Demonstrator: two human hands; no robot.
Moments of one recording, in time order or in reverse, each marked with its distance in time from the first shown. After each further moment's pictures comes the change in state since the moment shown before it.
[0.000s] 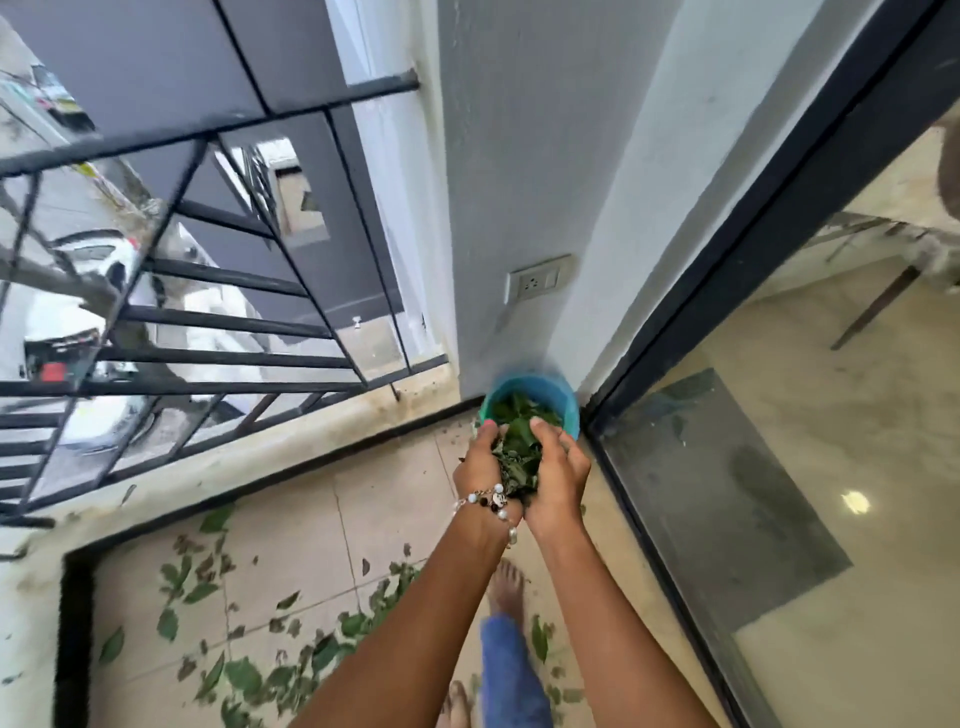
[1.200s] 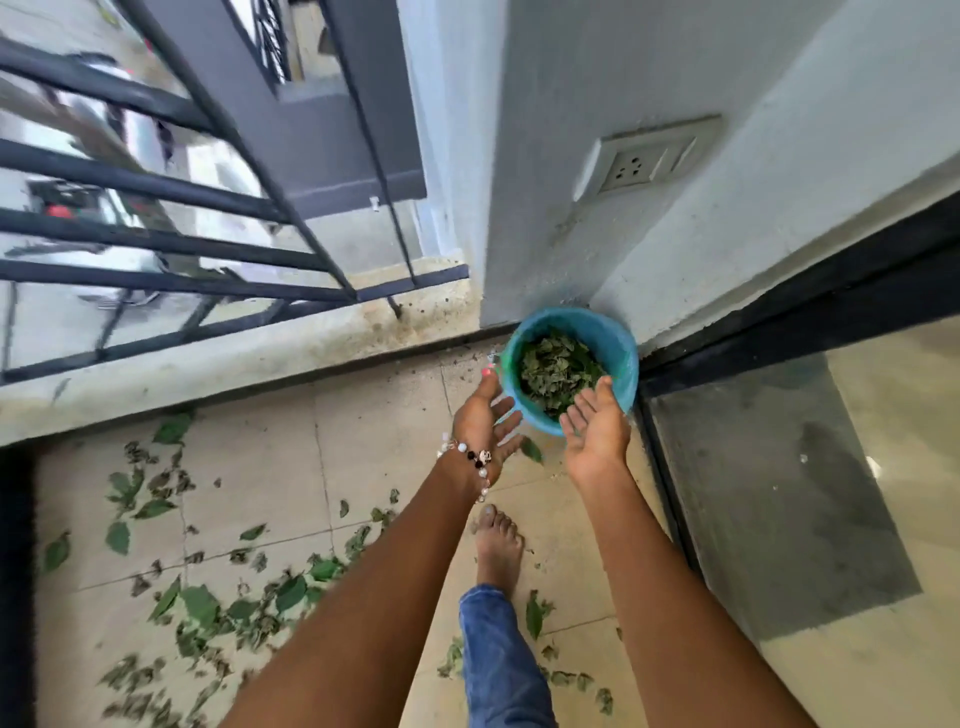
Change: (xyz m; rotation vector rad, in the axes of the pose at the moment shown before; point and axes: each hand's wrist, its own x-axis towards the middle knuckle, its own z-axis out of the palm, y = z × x) left_hand 0.217 0.001 -0.014 0.302 -0.023 -0.113; right_hand 0.254 0.103 -0.028 -0.122 0.177 0.310
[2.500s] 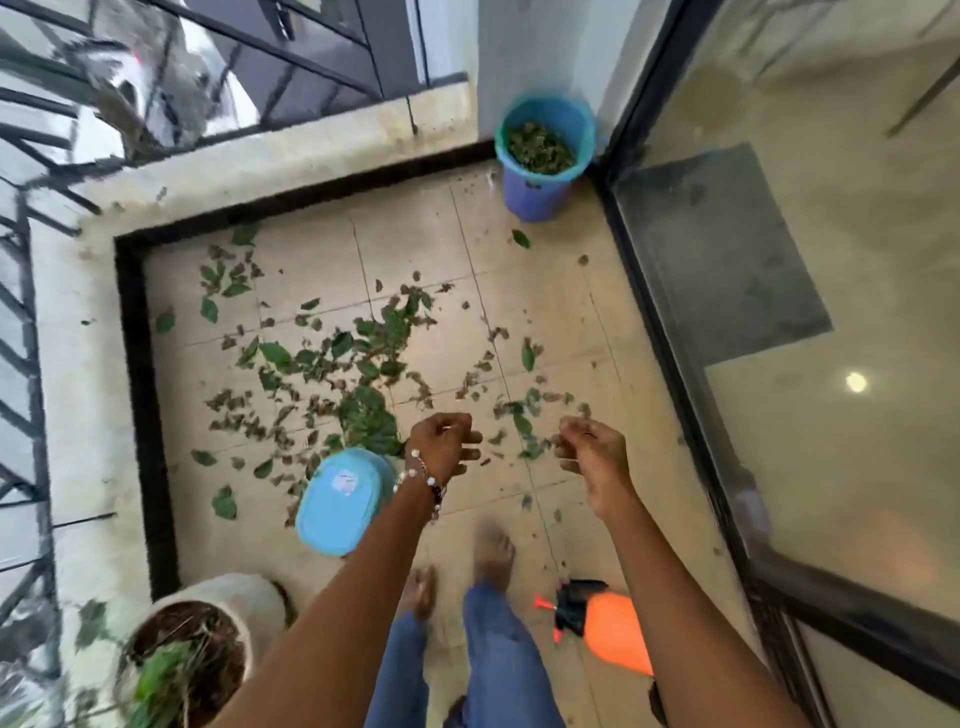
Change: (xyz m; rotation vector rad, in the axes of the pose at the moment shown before) left_hand -0.352 -0.415 -0.267 0.436 0.182 0.199; right_hand -0.340 0.244 -0.461 -0.598 -0.136 -0.137
